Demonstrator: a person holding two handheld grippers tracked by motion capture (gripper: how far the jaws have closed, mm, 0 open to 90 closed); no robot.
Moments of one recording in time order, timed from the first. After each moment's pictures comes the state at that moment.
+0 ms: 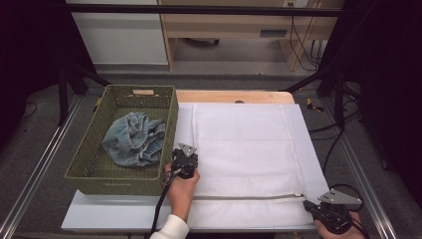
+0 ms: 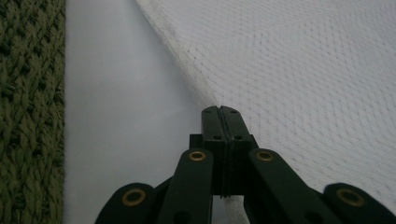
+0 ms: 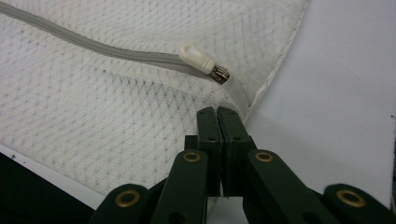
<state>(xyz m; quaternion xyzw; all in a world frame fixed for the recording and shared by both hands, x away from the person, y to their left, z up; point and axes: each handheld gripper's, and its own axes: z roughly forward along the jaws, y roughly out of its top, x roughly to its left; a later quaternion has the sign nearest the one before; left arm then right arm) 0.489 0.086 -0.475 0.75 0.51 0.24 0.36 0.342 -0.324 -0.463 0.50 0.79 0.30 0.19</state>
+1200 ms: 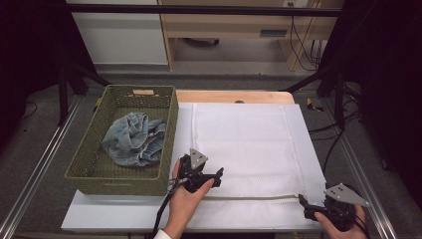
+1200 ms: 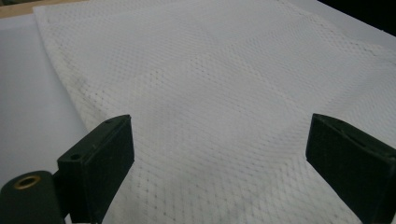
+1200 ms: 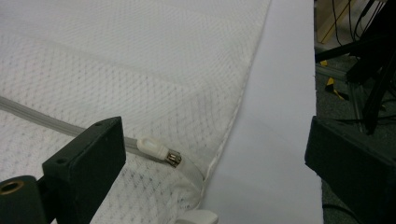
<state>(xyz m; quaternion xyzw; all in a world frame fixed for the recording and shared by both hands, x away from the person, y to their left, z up) 0.444 0.062 -0.446 0.77 0.41 0.20 0.44 0.350 -0.325 -0.451 0.50 0.73 0.35 0.31</state>
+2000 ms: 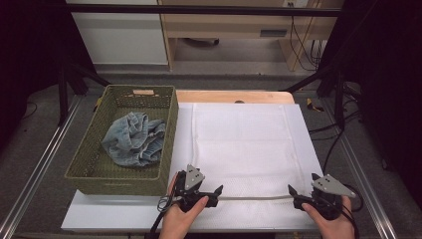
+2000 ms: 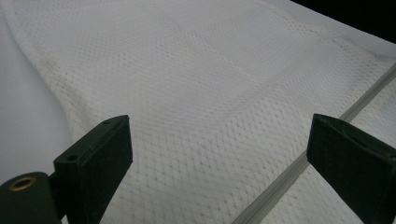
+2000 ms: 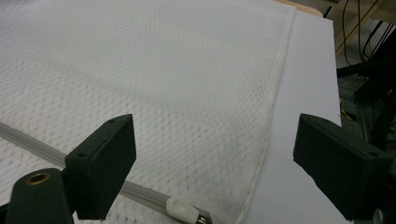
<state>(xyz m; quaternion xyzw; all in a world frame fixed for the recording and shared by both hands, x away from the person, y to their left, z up) 0.403 0.076 -0.450 0.78 0.38 0.18 0.46 0.372 -0.298 -0.443 0.47 0.74 0.36 0.32</state>
